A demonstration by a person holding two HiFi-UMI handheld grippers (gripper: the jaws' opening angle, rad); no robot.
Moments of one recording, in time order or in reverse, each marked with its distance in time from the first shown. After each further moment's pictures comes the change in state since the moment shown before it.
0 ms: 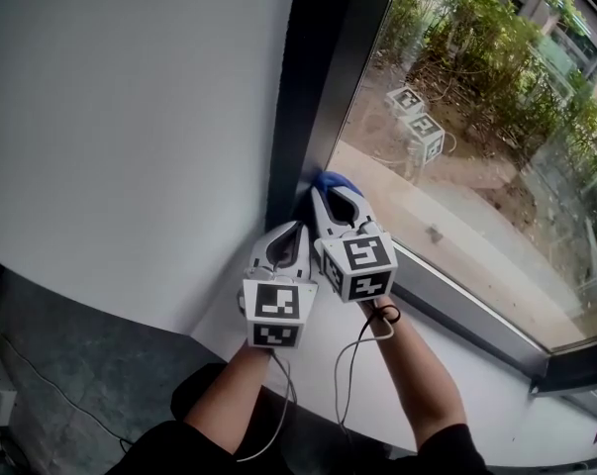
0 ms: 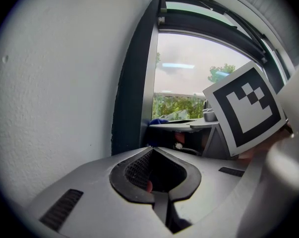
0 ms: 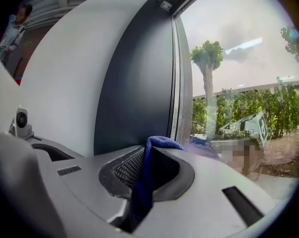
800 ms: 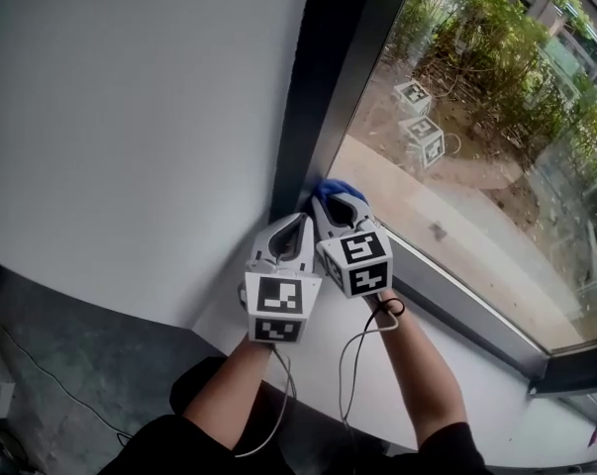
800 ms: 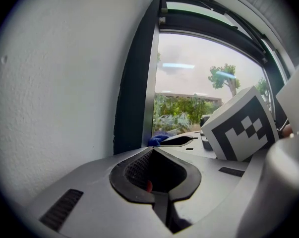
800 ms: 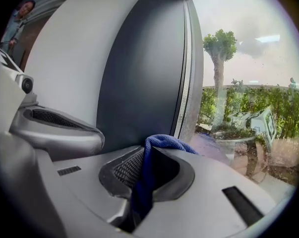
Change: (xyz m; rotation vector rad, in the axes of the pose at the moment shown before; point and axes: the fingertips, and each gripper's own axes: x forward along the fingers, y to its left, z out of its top) left arm -0.001 0.005 0.005 -0.002 -0.001 0.004; right arm 0.008 0.010 -0.043 -0.081 0.168 0.072
